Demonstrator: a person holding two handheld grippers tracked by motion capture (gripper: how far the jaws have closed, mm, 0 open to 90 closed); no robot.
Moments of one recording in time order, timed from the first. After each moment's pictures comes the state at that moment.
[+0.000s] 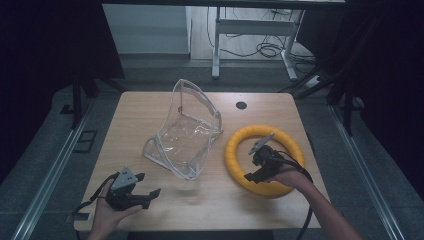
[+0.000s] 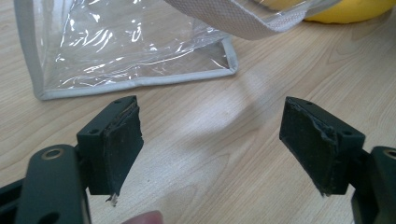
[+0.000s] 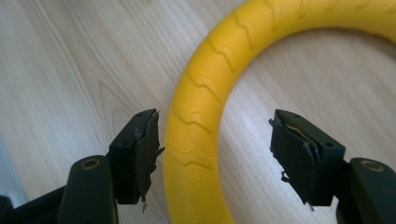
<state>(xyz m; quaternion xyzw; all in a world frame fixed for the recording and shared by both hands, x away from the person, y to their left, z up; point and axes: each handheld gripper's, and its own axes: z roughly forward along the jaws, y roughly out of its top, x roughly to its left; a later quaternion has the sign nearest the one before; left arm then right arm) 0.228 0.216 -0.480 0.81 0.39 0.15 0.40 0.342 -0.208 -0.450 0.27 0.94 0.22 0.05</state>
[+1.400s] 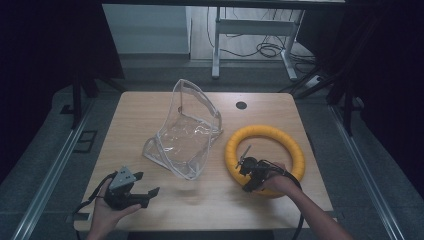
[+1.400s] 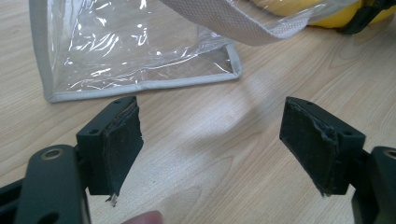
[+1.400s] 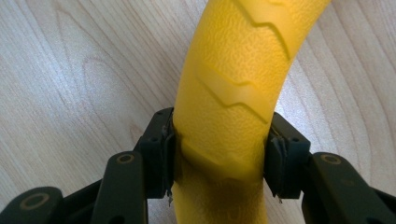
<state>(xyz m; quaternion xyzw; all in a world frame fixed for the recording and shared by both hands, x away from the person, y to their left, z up) 0.228 0.219 -0.476 0.81 0.40 0.16 0.41 0.343 -0.179 -0.499 0.24 0.97 0.09 0.02</state>
